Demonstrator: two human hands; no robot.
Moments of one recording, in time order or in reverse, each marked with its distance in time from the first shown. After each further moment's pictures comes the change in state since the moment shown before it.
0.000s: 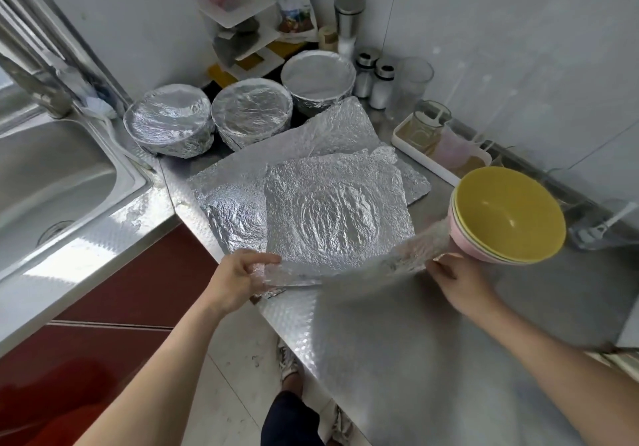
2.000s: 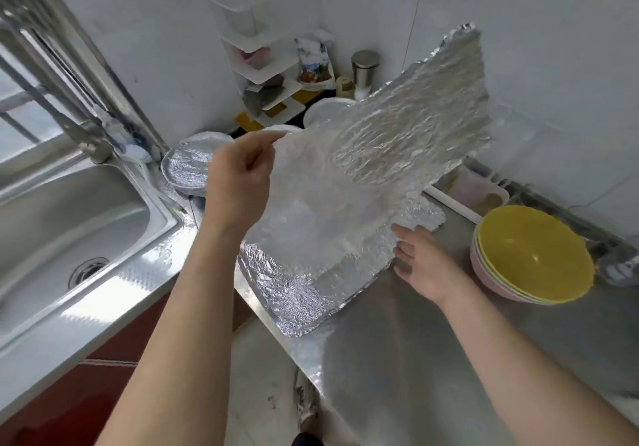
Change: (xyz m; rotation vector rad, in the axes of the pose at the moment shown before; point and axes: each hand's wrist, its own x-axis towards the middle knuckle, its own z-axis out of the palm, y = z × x) left_hand 0.016 0.193 -0.095 -0.029 0.588 0.585; right_hand 0.074 -0.146 0.006 1.228 -0.111 0.673
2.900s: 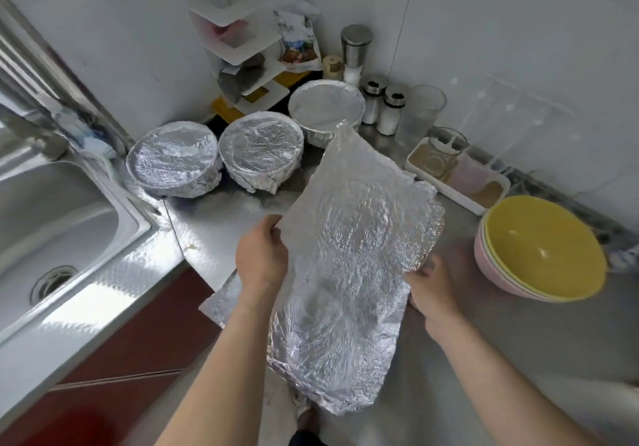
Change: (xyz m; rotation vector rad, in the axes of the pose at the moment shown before) left_hand -0.058 -0.106 0.075 0.397 -0.116 -0.406; right_hand 0.008 0.053 -0.014 -0.428 0.391 -0.103
